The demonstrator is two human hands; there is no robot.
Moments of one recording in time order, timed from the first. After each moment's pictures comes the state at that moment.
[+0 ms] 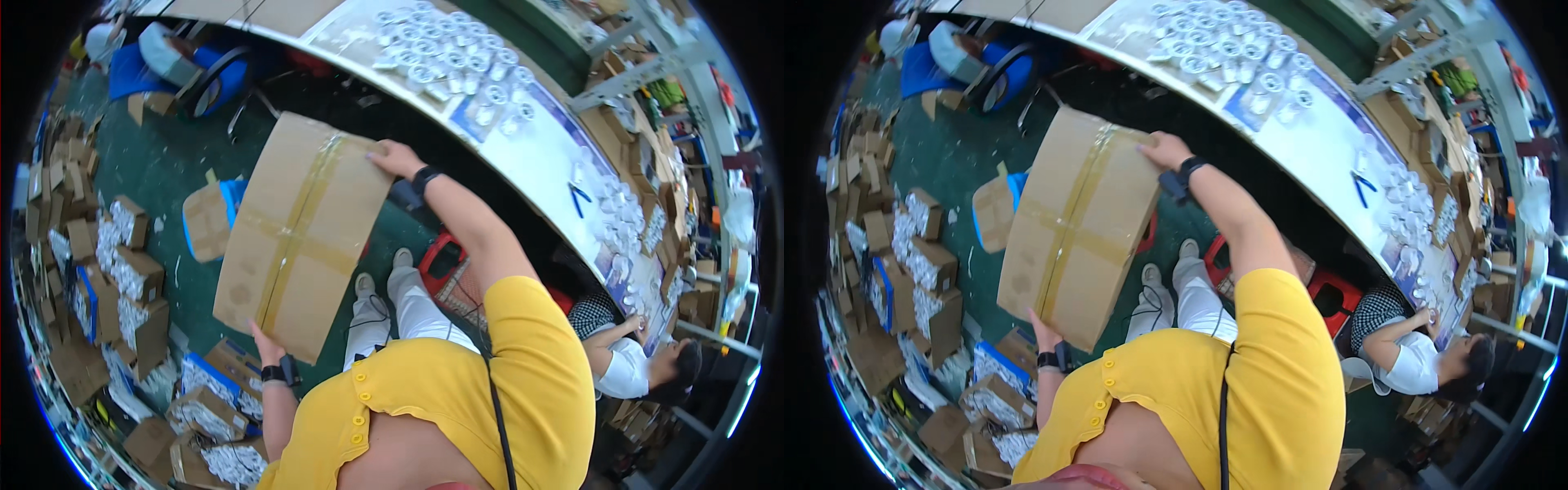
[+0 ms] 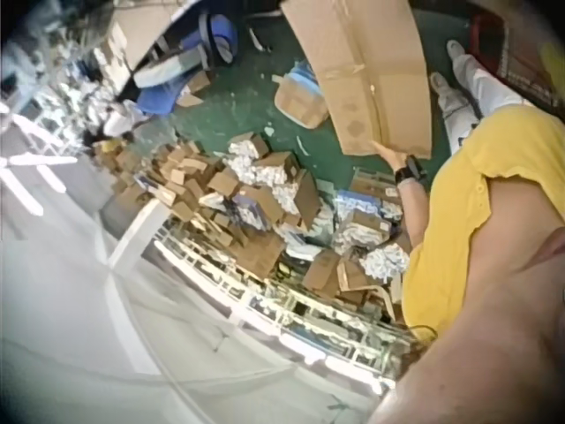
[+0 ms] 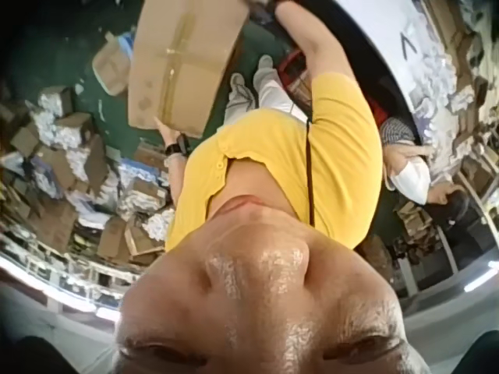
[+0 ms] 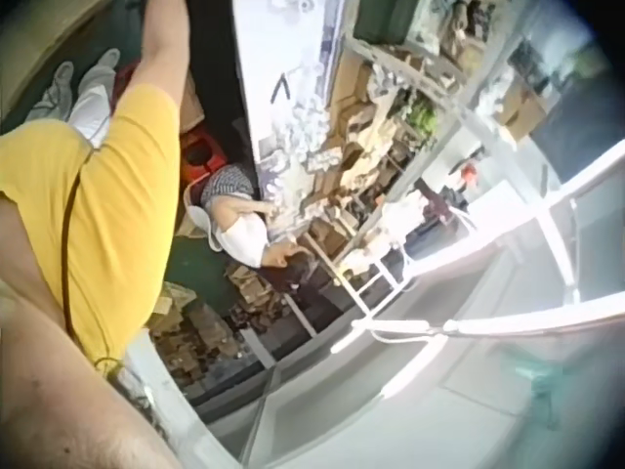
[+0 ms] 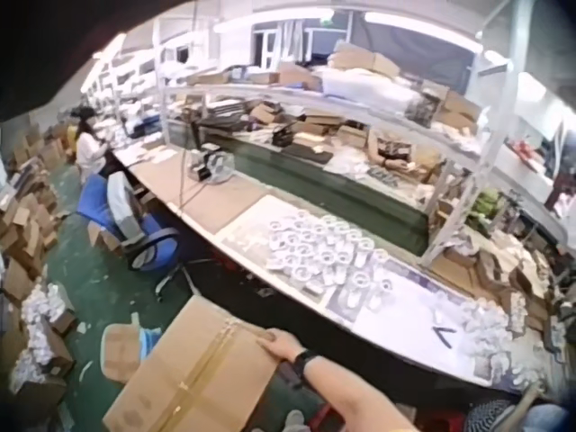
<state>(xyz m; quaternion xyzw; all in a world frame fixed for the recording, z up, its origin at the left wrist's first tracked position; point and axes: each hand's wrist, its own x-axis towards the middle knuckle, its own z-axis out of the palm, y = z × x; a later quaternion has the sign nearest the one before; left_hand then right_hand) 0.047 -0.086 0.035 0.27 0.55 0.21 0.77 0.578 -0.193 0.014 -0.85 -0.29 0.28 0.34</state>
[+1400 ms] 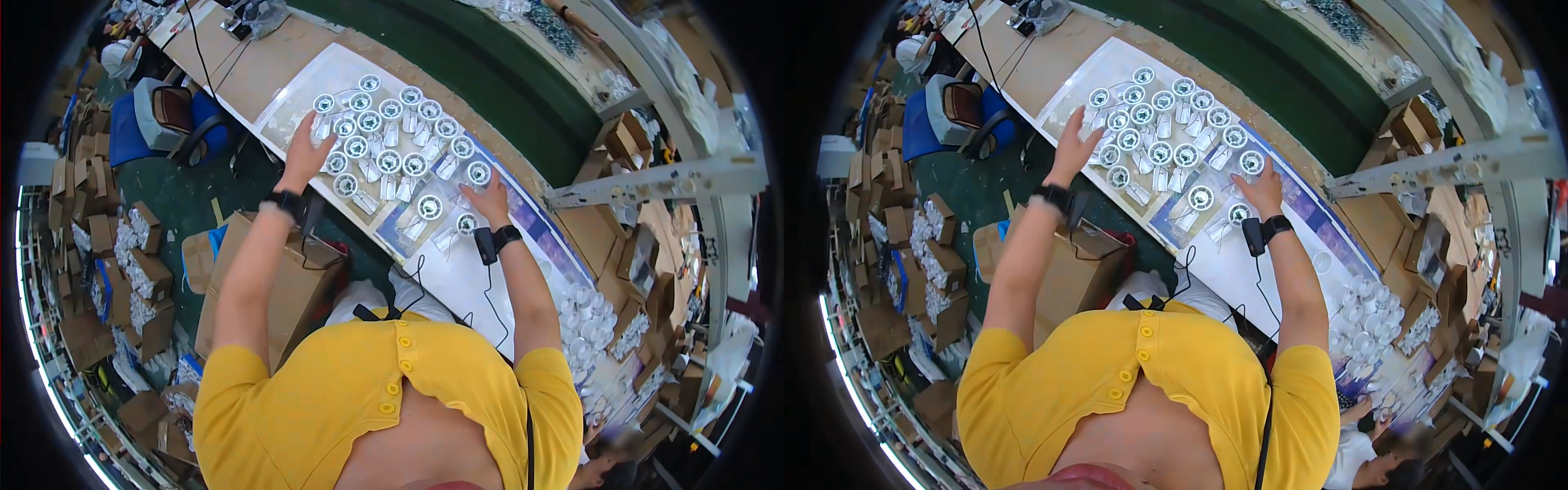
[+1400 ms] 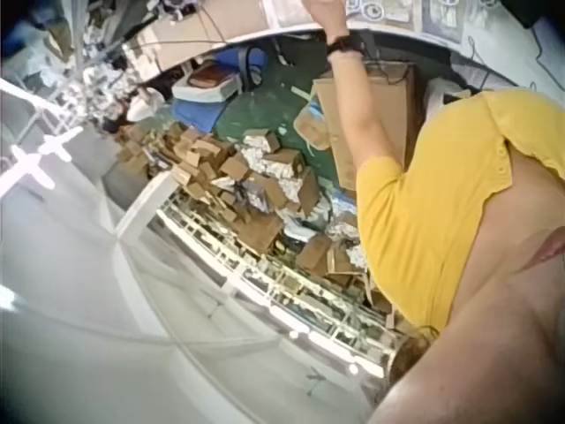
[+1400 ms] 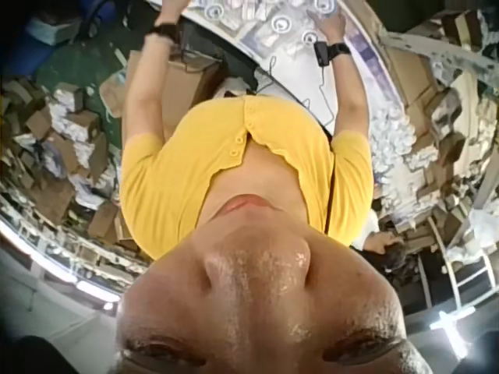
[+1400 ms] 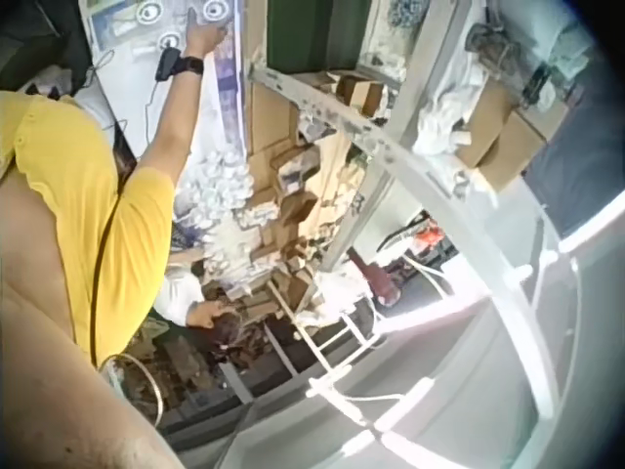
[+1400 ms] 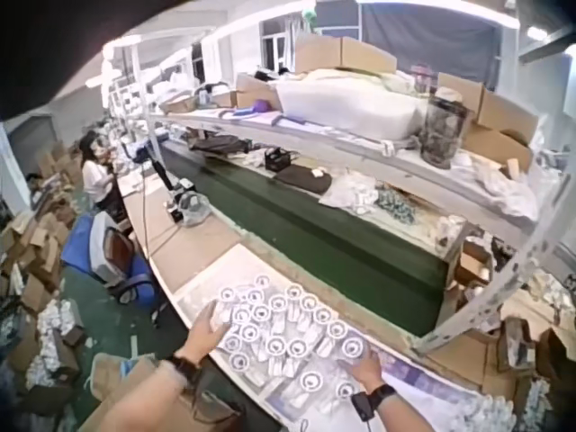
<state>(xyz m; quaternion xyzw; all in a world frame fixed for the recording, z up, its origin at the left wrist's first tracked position) 0.771 -0.049 0.152 0.89 0.21 0.20 0.35 0.935 -0.425 0.064 -0.95 -0.14 0.14 0.26</state>
